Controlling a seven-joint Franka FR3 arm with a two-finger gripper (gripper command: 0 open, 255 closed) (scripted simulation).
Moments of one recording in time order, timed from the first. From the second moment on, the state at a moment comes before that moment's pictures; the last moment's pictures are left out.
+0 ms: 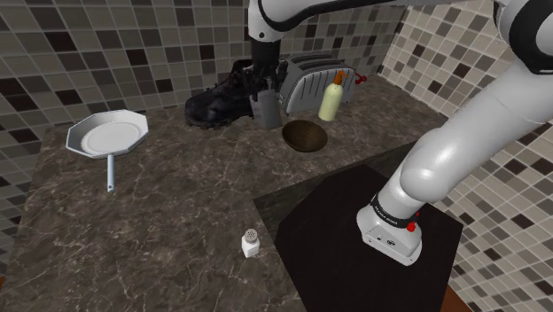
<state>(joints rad) 0.03 -0.18 0.23 -2.07 0.03 1.86 0.49</state>
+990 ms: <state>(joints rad) -0.08 -0.52 0.01 -2.36 -0.02 1.81 0.19</state>
